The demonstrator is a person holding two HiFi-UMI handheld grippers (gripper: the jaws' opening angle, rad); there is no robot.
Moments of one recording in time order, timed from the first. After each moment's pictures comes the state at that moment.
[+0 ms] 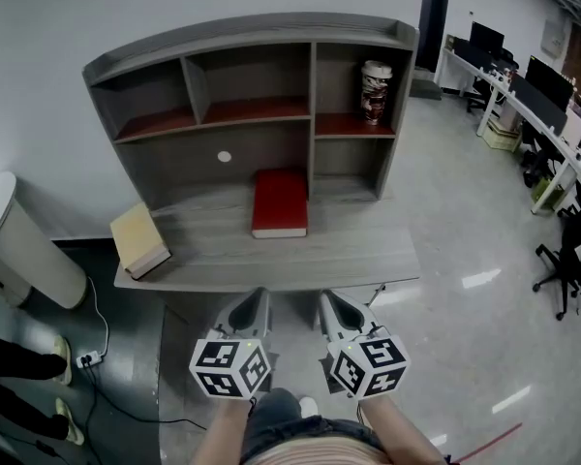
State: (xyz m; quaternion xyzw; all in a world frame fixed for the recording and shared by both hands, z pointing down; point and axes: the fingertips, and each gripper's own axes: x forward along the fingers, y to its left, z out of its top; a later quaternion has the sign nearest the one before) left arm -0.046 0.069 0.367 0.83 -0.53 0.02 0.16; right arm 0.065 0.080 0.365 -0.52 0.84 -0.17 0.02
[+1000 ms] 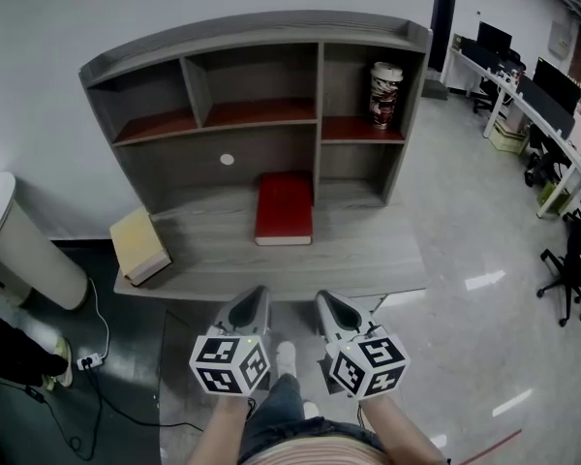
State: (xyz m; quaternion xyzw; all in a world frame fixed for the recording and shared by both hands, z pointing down) left arm -0.052 0.031 0.373 0.83 -0.53 0.04 0.17; right arm 0.052 0.046 0.367 -0.49 0.85 -0.18 0.02
